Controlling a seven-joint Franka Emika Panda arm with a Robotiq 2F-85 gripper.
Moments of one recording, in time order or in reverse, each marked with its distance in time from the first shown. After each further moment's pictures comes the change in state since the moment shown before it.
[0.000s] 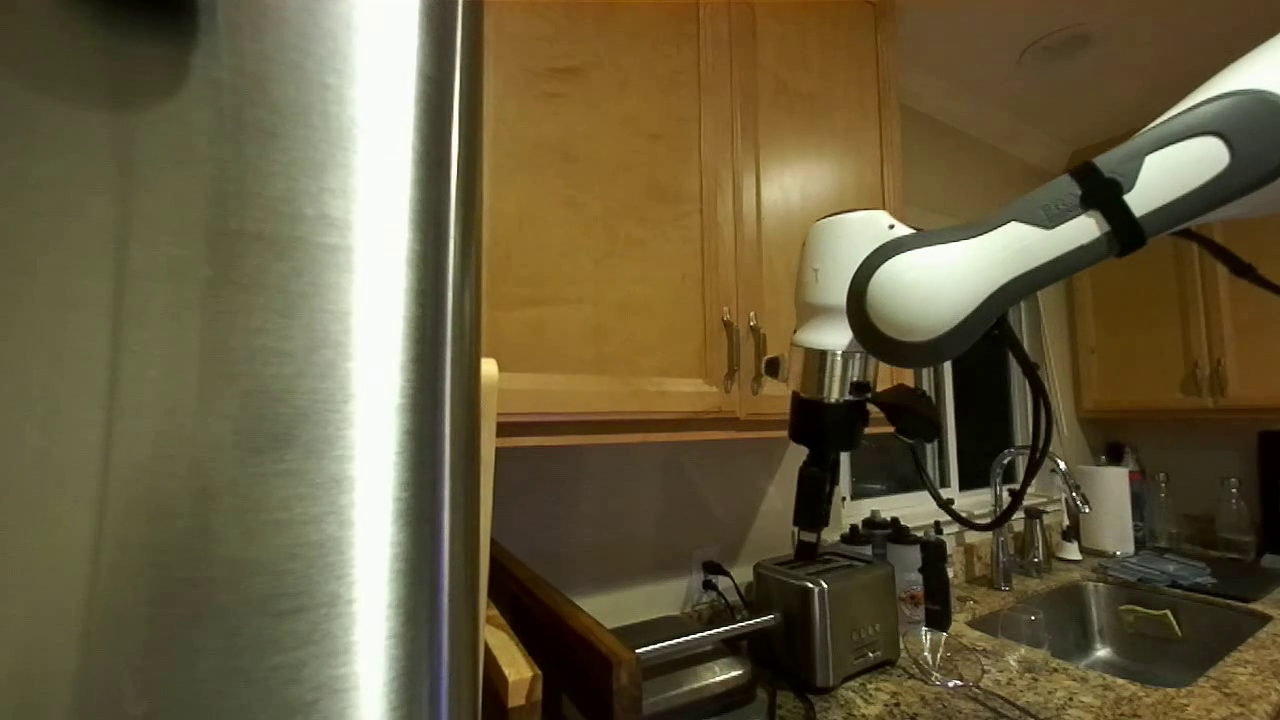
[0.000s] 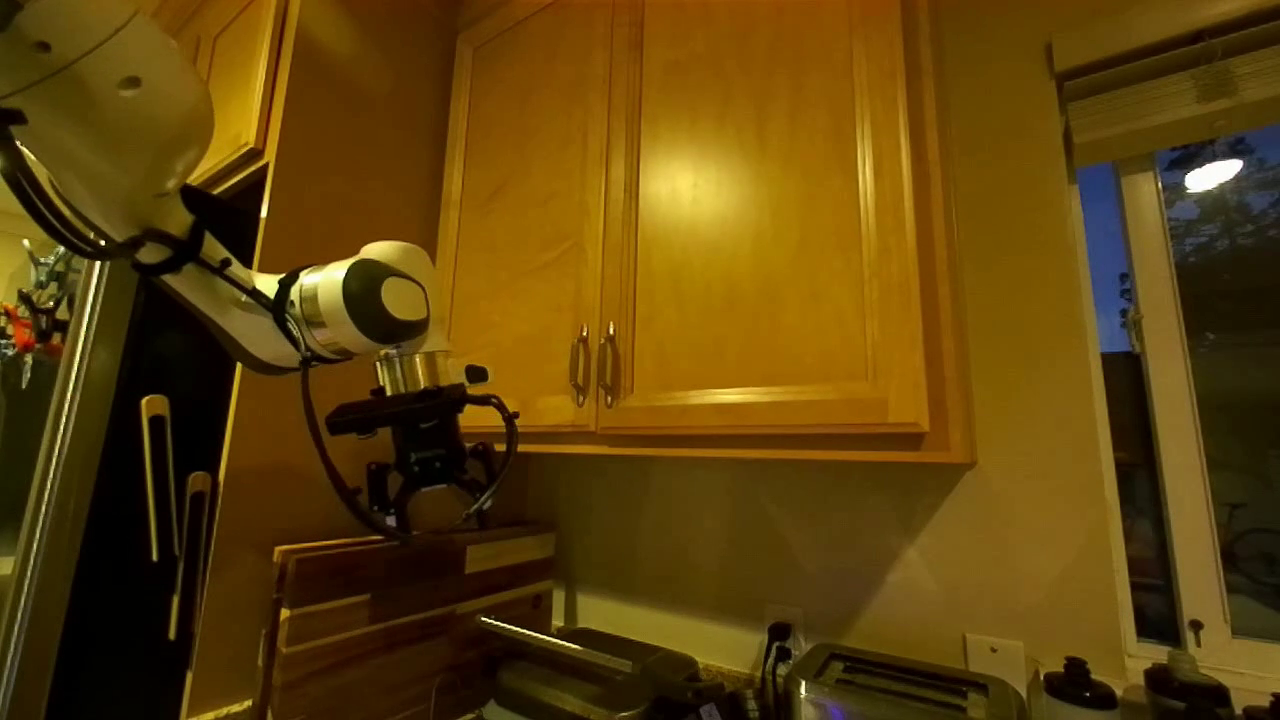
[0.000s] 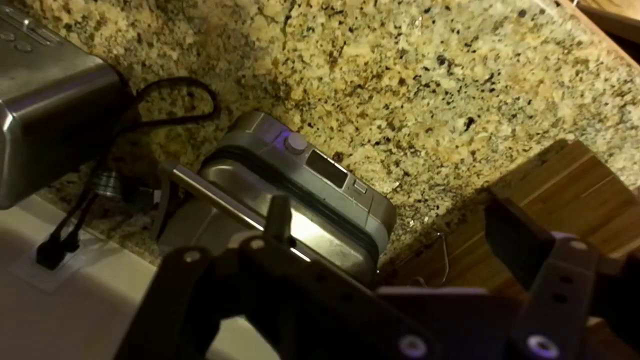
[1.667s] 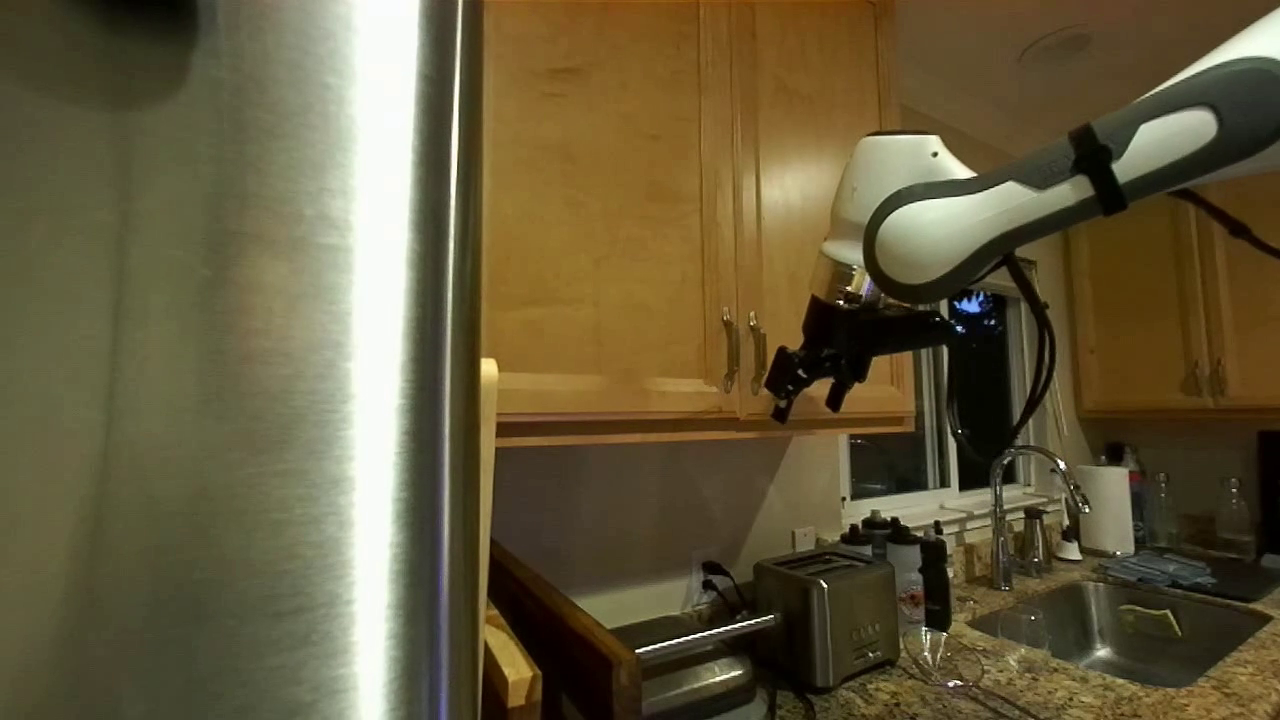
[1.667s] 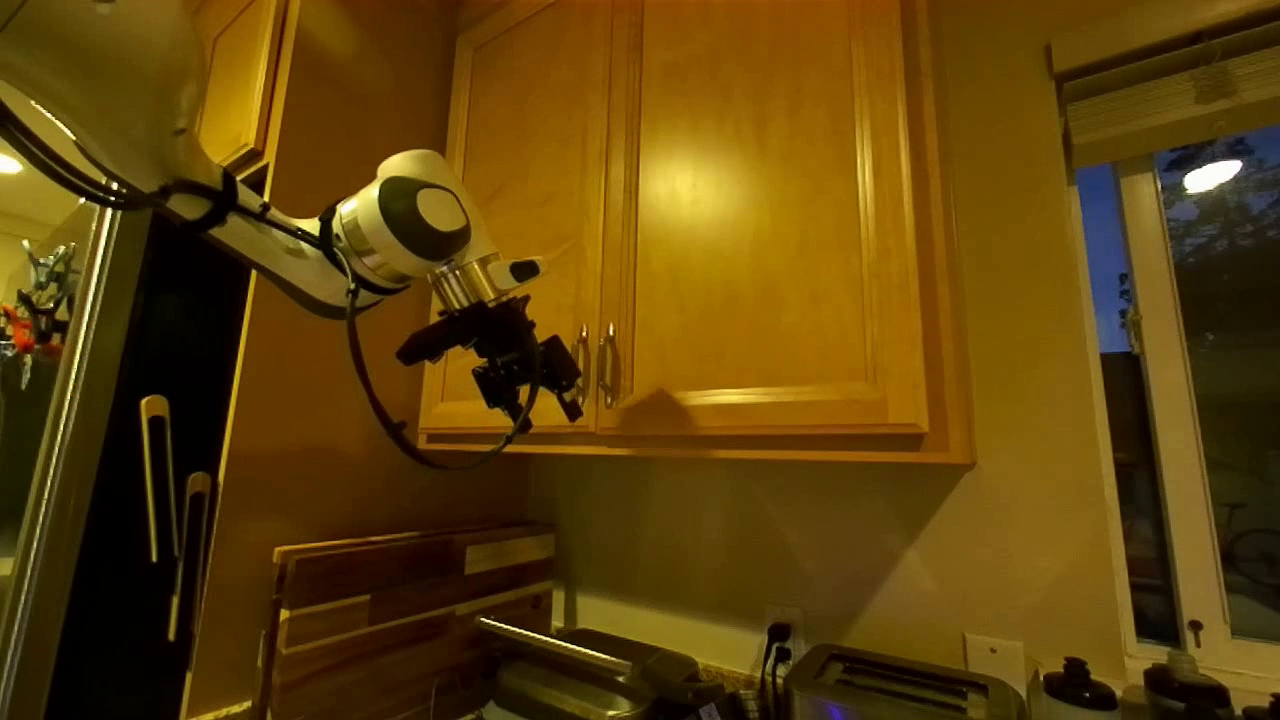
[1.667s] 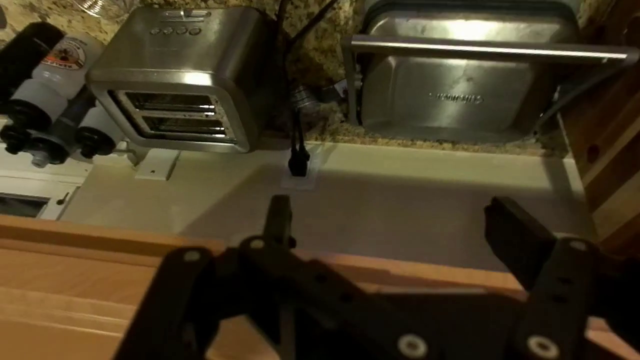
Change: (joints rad) arm -0.217 -0.040 0.036 0.152 -0.124 0.144 0.523
